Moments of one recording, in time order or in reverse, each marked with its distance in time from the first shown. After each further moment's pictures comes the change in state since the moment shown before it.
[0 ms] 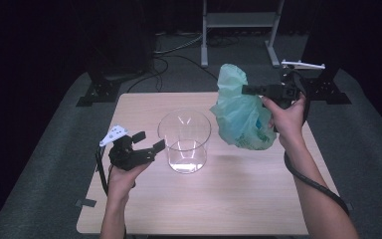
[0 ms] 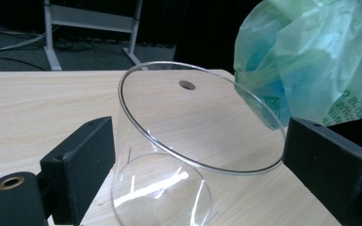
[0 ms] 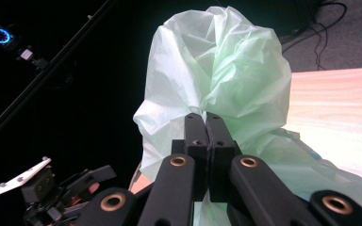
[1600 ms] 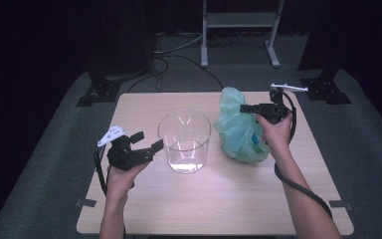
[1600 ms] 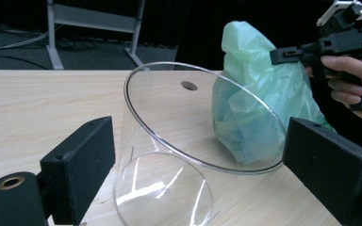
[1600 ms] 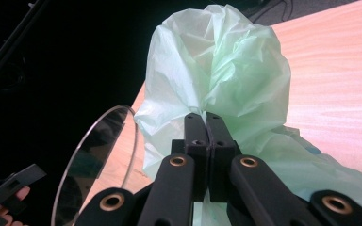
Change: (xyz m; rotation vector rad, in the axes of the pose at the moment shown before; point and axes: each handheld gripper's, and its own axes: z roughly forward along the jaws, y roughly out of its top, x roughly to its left) left arm 0.003 0.000 -0.003 -0.005 0.009 -0.014; right arm -0.068 -0.039 0.038 0.051 -0.105 0.109
